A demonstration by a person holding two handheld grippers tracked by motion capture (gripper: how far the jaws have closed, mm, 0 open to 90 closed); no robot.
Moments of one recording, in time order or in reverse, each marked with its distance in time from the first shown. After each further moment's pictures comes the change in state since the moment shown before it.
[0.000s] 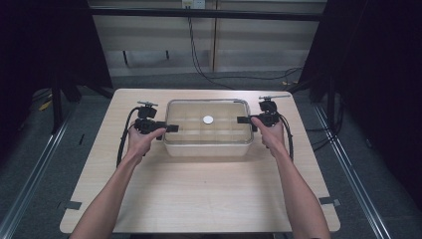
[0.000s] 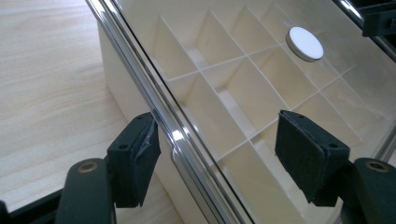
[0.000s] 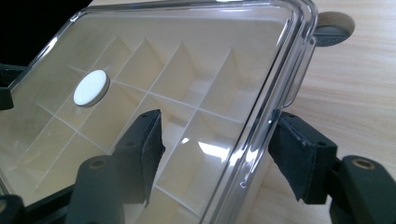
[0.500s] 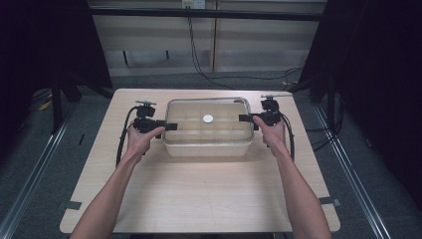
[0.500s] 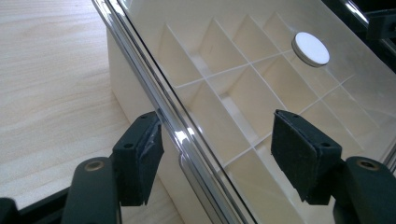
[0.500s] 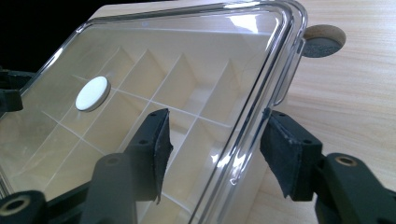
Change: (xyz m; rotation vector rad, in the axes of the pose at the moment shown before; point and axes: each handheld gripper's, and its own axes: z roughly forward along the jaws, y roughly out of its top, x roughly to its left) left arm 0.005 0.001 0.001 -0.015 -0.014 -0.023; right arm 0.000 0.002 -0.006 -0.032 -0.003 0.000
